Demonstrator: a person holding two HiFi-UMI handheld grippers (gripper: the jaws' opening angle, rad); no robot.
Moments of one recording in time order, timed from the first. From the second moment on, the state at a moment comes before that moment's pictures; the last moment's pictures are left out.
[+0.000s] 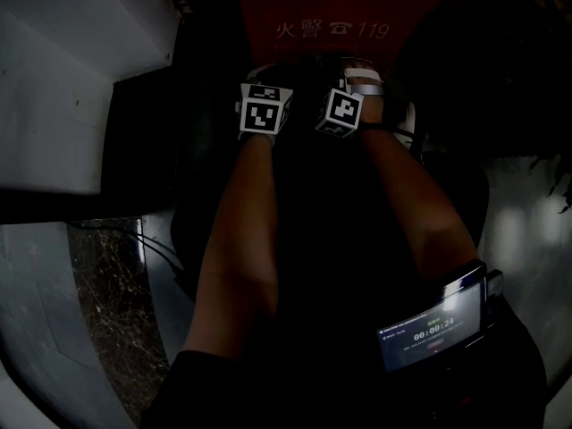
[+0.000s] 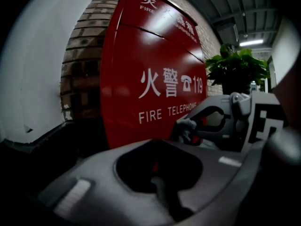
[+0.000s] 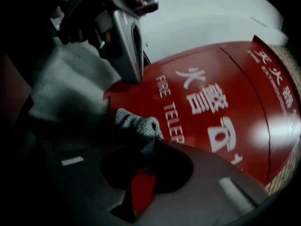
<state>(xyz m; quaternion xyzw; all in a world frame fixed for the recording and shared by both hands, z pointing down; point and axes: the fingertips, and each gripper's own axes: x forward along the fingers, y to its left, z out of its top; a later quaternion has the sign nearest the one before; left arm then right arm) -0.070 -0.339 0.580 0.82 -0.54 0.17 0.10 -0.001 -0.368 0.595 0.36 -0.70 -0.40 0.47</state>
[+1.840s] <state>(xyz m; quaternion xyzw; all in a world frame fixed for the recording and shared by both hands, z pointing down) -0.128 -0.340 0.652 0.74 -0.59 0.22 0.24 -0.105 -0.339 0.651 0.29 -0.78 -0.37 0.41</state>
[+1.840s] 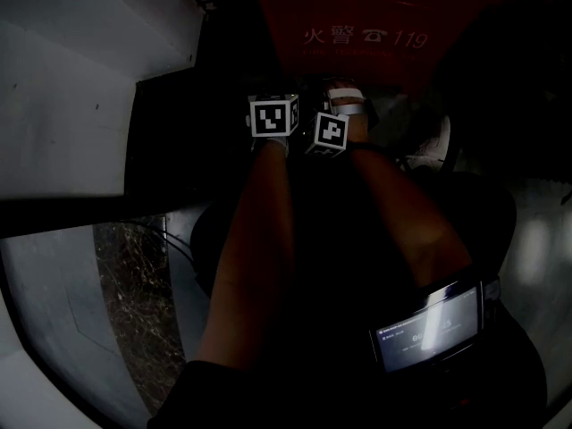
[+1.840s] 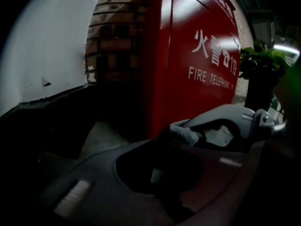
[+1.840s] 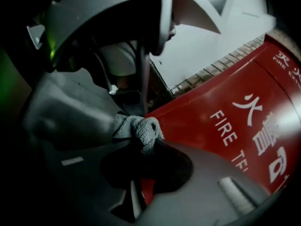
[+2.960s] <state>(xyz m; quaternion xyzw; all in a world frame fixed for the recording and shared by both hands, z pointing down) -0.046 -0.330 0.620 0.83 -0.48 0.25 0.15 0.073 -0.373 0.663 0.32 -0.68 -0.29 0.59</state>
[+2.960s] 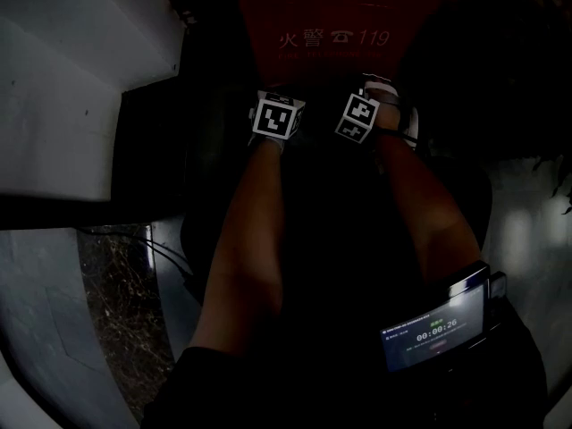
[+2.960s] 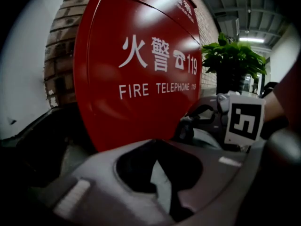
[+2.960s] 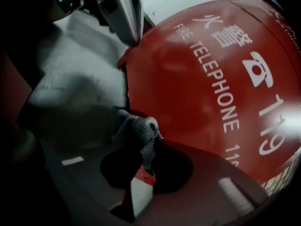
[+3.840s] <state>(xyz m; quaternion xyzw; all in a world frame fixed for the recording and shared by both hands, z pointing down) -0.038 -0.316 0.567 0.85 -0.48 0.20 0.10 0.111 -0.350 0.609 0.31 -0.70 -0.27 0.58</state>
